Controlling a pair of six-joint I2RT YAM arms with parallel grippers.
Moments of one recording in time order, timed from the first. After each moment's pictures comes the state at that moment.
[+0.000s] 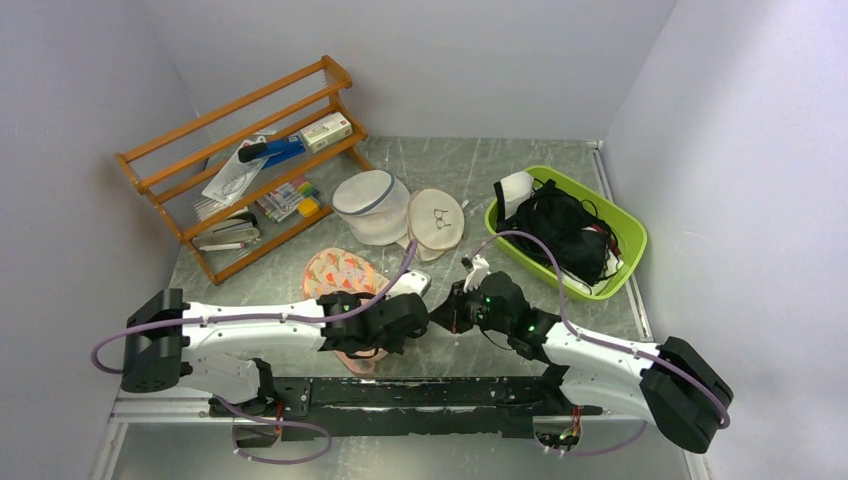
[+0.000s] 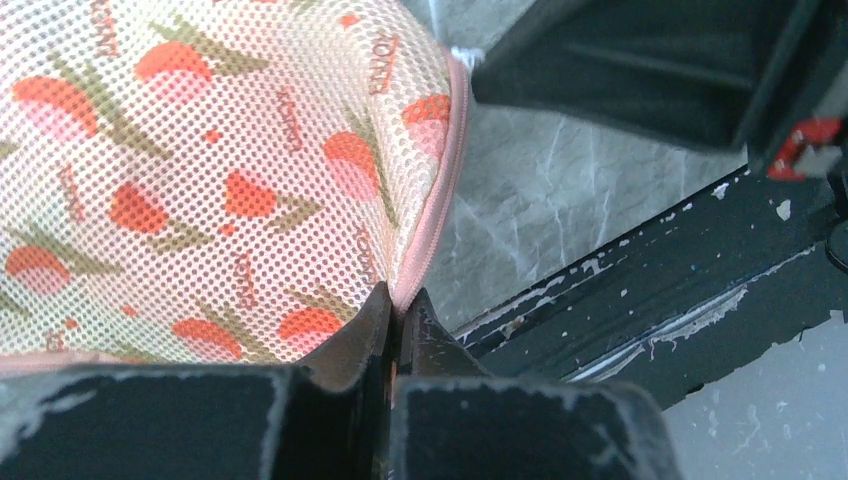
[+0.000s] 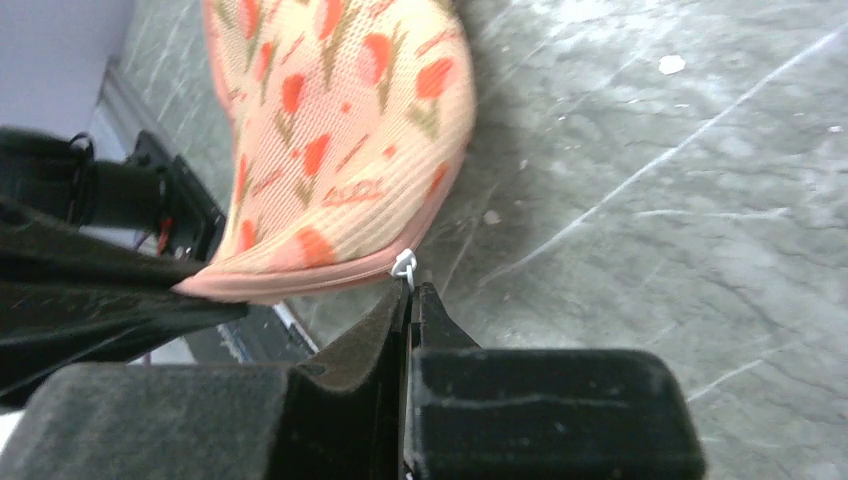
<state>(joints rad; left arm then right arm) -1.33 1.37 0.93 -0.60 -0.38 -0.73 0.82 1.00 0.24 0.31 -0.22 0.64</state>
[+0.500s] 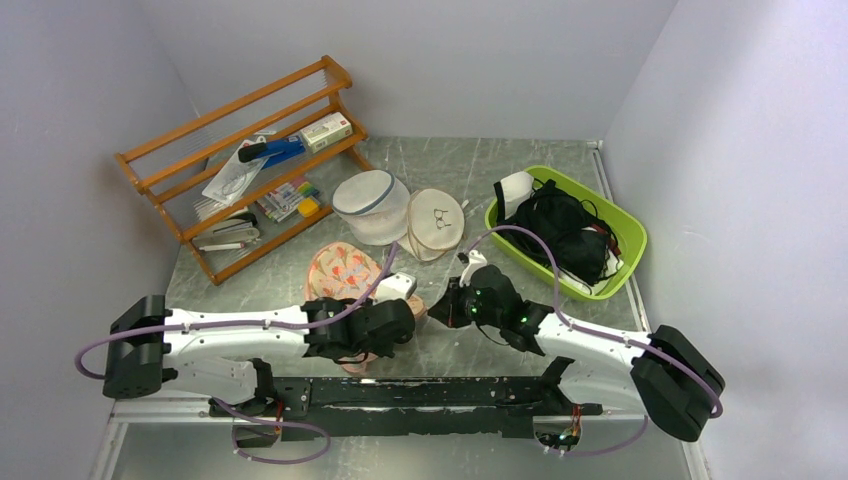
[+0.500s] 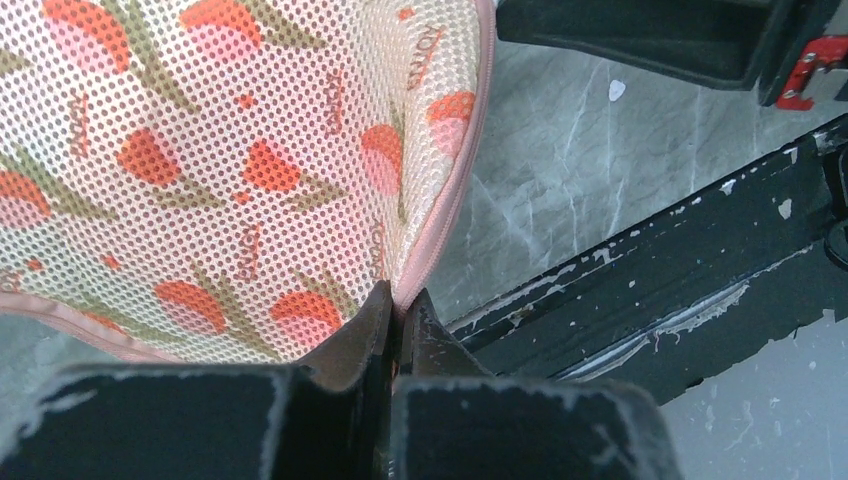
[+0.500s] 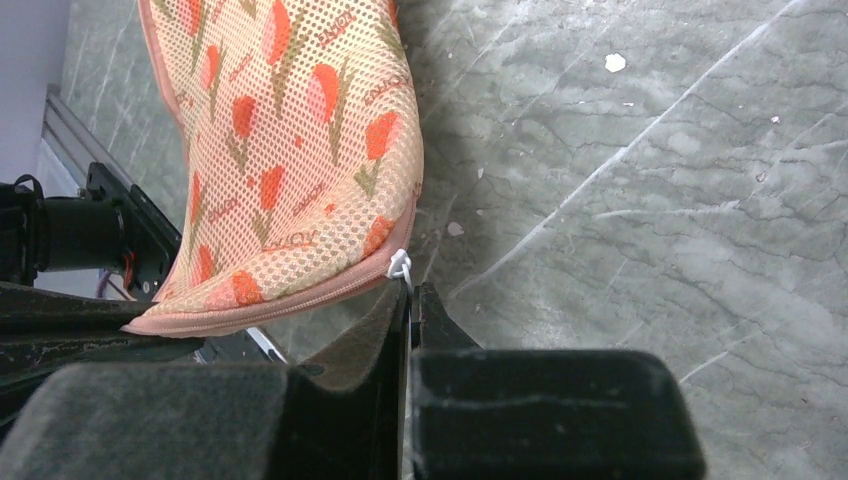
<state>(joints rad) -1.34 1.26 0.84 -0.60 -0.40 -0.80 0.82 1.10 0.34 0.19 -0.11 0.67</state>
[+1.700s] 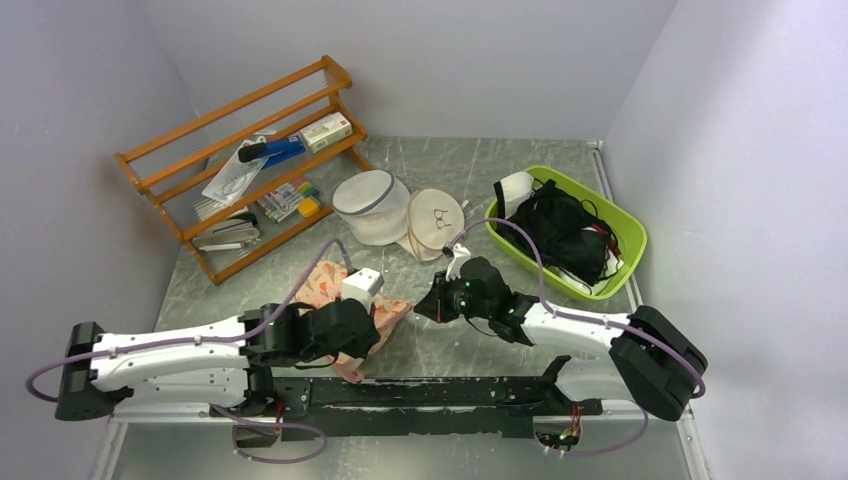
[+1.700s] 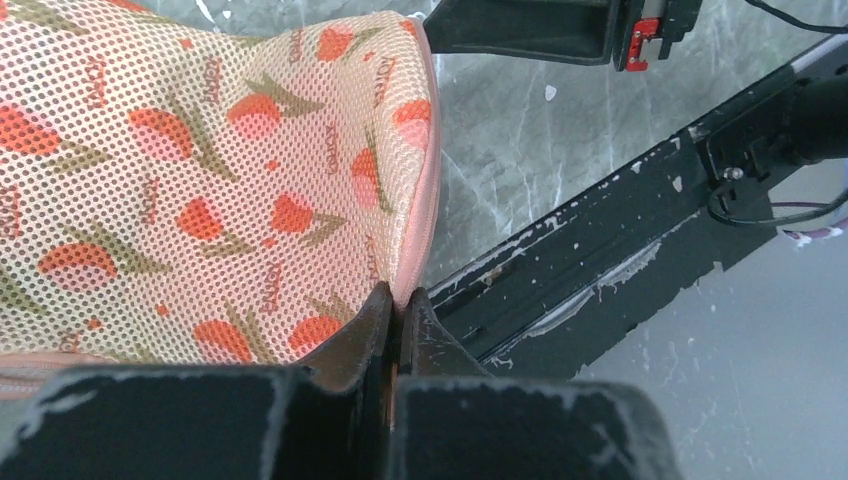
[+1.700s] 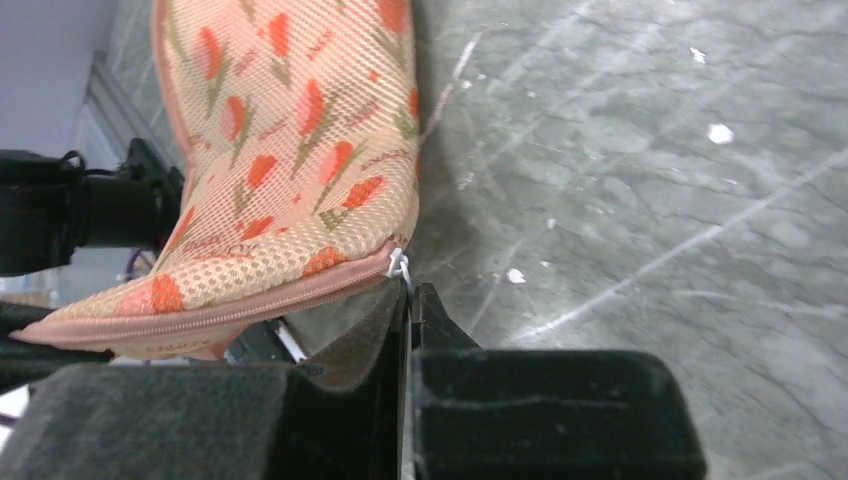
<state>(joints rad) -1.34 0.86 0.70 -0.62 -0.37 -0.81 0.83 1.24 0.41 0.31 -0.22 0.63</state>
